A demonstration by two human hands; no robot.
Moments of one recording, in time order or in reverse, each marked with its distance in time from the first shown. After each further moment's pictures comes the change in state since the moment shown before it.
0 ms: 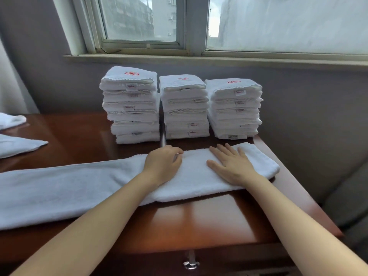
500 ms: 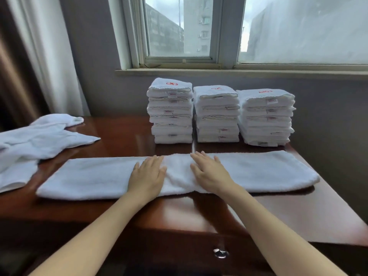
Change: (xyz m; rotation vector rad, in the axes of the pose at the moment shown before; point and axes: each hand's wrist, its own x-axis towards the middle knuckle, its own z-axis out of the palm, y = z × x) left_hand -0.101 -0.074 -0.054 0.172 -0.033 -0.329; right_hand -0.016 -0.149 0.021 0.237 0.056 -0.264
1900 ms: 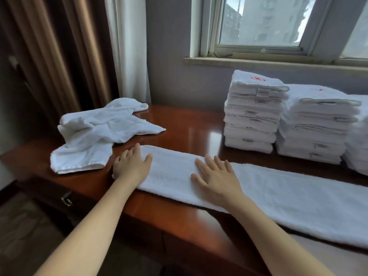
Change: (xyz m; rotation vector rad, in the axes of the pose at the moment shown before) left_hand 0.005 -0.214 -0.066 0.165 0.002 -0.612; right_hand 0.080 -0.132 0.096 -0.193 -0.134 -0.210
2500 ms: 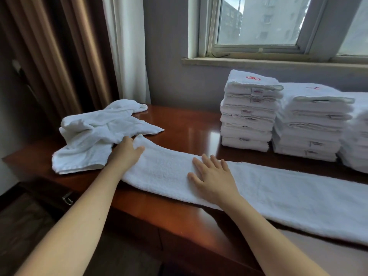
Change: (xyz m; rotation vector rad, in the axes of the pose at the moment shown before) left_hand 0.009 0.003 -0.043 -0.424 -0.002 -0.055; right_hand -0.001 0.000 0.002 0.030 0.067 0.004
